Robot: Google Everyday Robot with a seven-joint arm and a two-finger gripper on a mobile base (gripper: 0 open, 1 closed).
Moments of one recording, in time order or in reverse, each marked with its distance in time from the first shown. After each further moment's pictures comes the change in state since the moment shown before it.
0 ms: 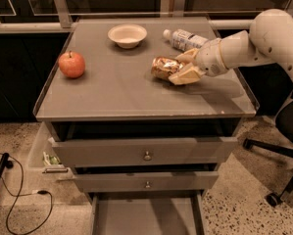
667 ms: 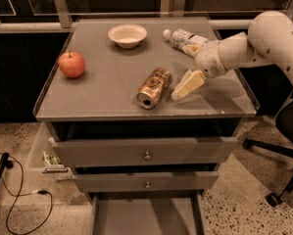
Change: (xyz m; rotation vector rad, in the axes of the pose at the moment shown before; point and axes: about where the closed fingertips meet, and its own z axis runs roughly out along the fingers) arm 0.000 0.000 0.000 0.000 0.000 0.000
